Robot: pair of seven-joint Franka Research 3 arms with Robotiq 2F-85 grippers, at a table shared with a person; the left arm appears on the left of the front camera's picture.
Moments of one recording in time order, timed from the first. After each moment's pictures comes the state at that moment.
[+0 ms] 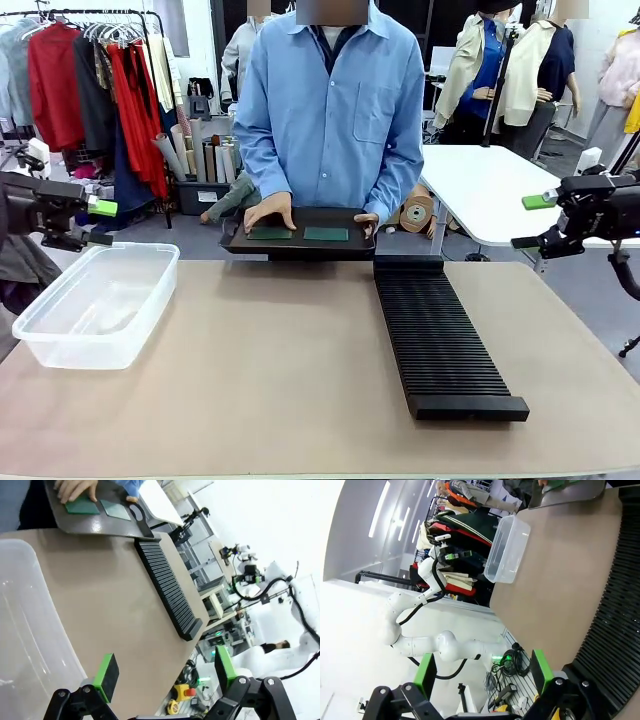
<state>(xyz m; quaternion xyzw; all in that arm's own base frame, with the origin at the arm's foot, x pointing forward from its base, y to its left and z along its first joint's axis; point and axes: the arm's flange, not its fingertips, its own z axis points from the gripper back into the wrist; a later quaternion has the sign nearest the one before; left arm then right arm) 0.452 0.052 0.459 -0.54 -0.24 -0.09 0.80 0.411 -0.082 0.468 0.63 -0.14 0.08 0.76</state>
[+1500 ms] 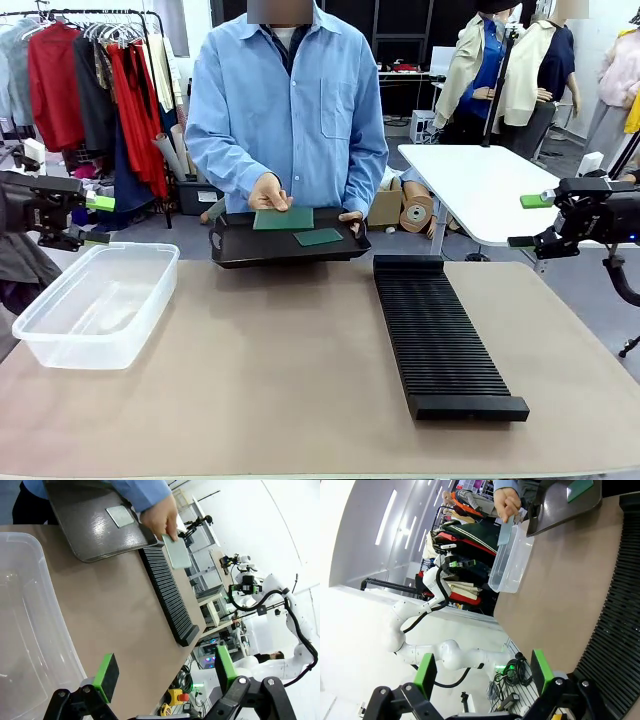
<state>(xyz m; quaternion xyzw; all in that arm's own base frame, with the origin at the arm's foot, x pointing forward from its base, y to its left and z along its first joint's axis) 0.454 0.056 0.461 -0.54 -0.23 -0.07 0.81 0.414 -0.083 0.460 0.64 -0.15 0.07 0.75</state>
